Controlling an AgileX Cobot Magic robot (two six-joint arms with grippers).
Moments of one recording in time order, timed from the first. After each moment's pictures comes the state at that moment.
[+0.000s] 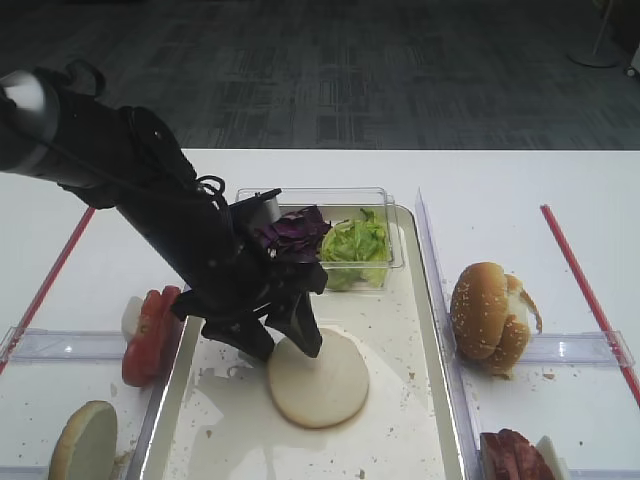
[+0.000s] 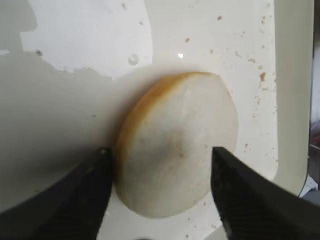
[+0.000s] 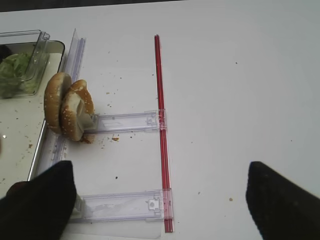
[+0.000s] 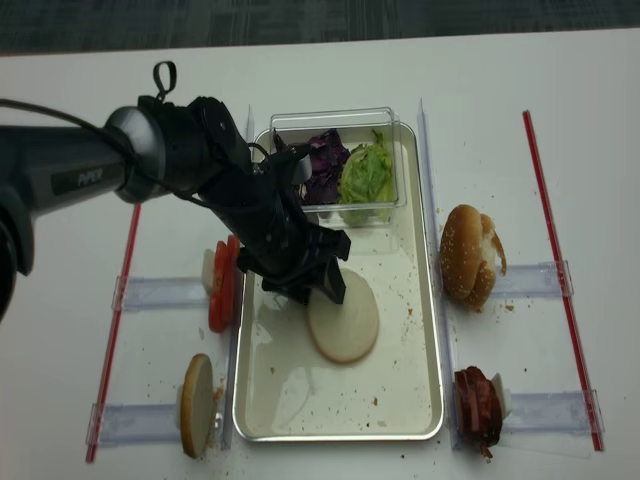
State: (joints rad) left arm -0.45 1.94 -1.16 -0.74 0.87 0.31; right arm -0.04 -0.02 -0.48 0.05 1.13 0.03
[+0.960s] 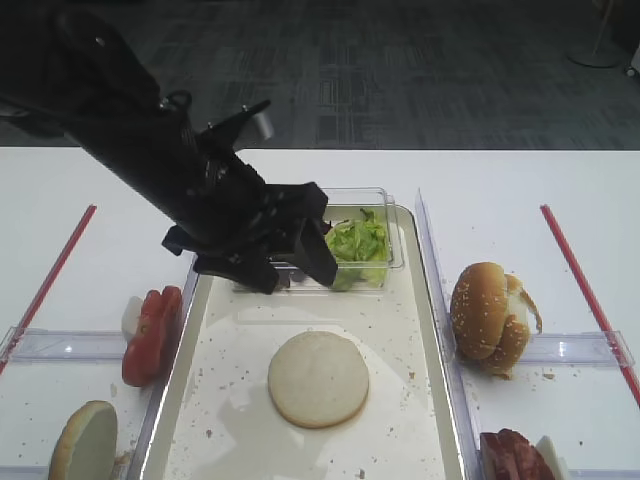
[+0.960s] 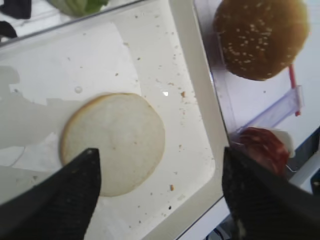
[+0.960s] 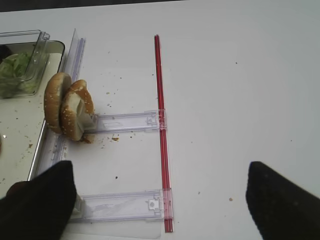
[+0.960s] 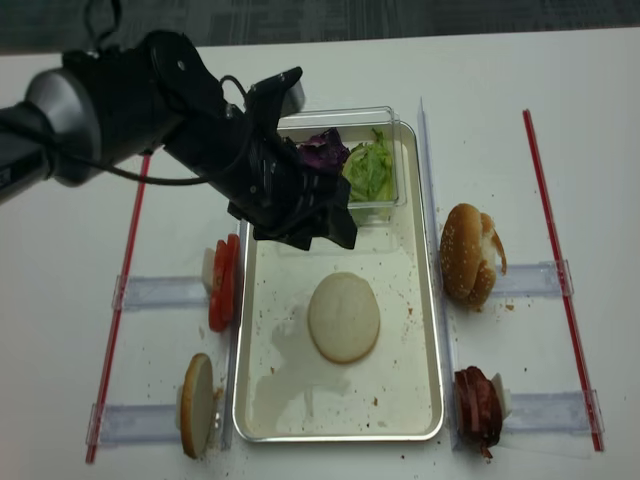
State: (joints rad) left arm -0.45 1.71 -1.18 -0.74 0.90 0.29; right arm -0.04 -0.02 -0.48 0.05 1.13 0.03
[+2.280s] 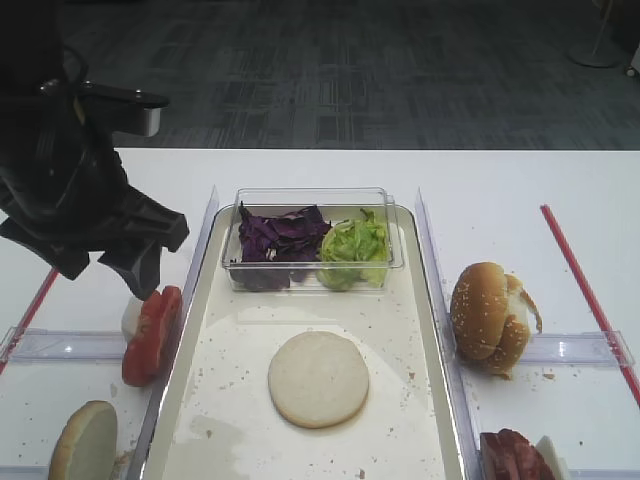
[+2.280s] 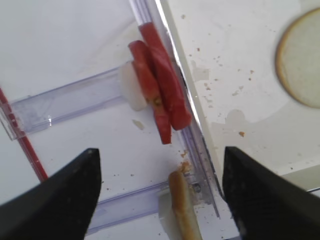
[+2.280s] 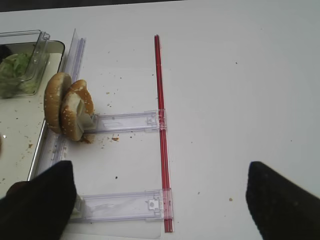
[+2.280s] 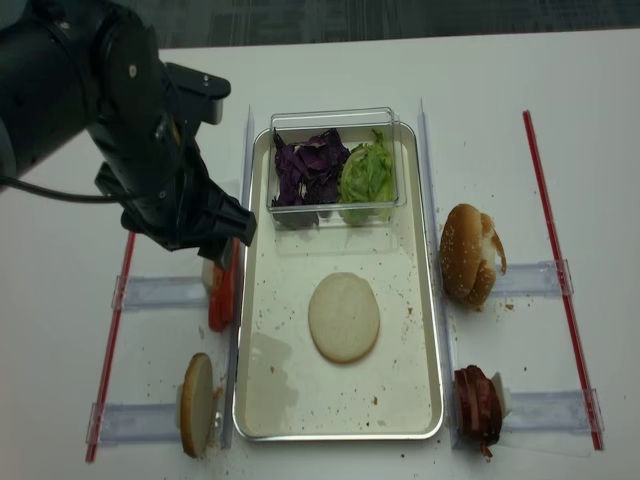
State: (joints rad) left arm -0.41 1.55 -1.18 0.04 1.15 -0.16; right arm -0.04 -0.02 -0.48 0.05 1.13 0.02
